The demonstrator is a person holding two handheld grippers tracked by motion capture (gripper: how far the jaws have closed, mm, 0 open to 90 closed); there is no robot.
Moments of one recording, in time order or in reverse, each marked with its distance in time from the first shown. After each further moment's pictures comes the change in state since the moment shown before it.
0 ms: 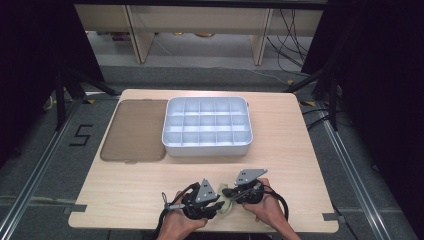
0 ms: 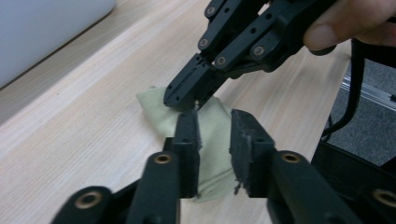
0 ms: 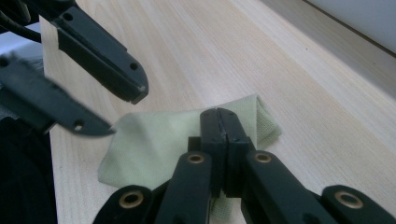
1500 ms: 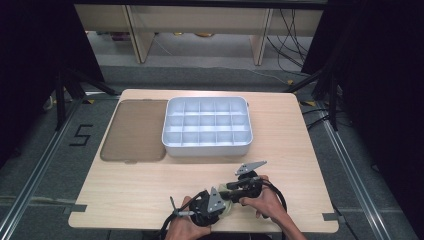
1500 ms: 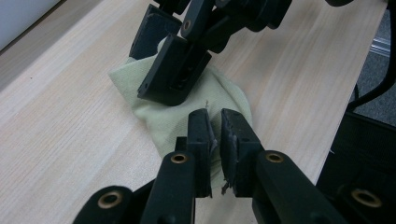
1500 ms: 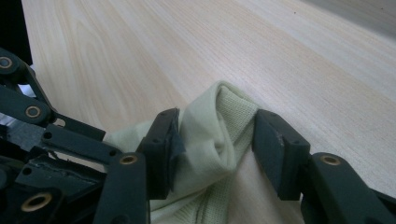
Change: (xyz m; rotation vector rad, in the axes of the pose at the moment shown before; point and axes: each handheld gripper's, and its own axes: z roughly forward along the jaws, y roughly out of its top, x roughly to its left) left arm -0.014 -0.012 0.021 0.093 0.056 0.101; right arm -0.019 0.002 0.011 0.062 0.063 0.229
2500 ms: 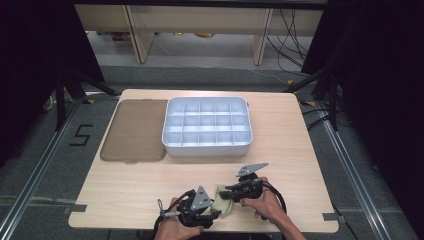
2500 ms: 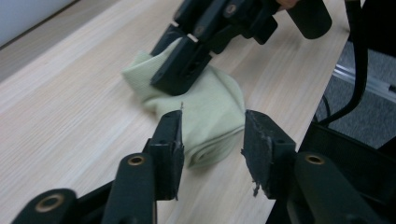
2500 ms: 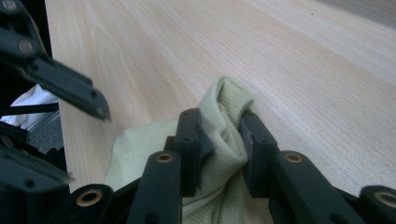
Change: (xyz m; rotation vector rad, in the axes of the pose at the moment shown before) left arm 0.013 -0.016 -0.030 -0.082 -0.049 -0.132; right arm -0.002 -0.006 0.002 -0.044 0.057 0.007
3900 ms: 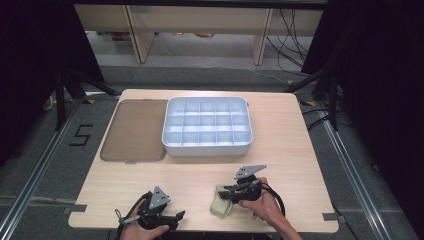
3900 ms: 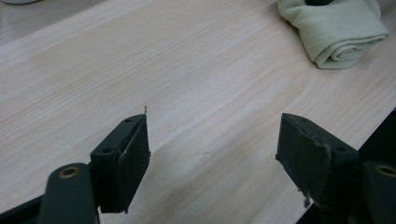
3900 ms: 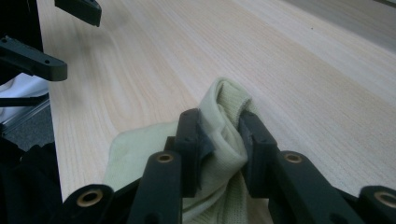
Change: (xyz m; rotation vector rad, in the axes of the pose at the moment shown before) left arm 0.050 -0.060 -0.049 0.043 0.191 -0.167; right arm 0.010 0.002 0.000 -0.016 -0.055 -0.074
